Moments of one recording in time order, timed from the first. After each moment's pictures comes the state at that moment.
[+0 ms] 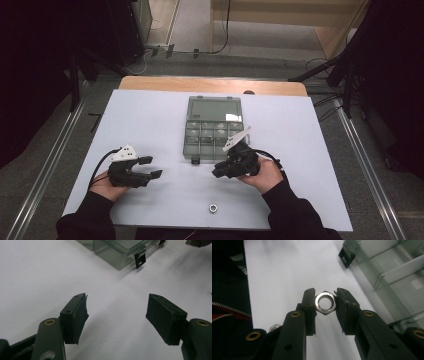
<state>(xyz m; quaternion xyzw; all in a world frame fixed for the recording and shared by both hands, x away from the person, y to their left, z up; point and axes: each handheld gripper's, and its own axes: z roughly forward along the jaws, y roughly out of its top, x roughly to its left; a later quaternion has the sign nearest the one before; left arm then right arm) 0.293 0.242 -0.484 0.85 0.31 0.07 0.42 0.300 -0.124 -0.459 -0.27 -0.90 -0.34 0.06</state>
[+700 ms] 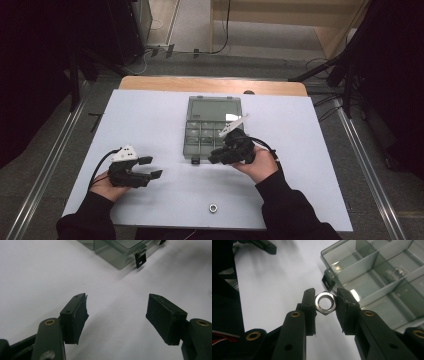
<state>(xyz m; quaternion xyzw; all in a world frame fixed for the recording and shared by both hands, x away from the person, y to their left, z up) 0.292 0.241 -0.485 0.85 0.31 0.07 0.42 0.325 -0.115 -0.440 -0.30 -0.88 -0.35 0.05</state>
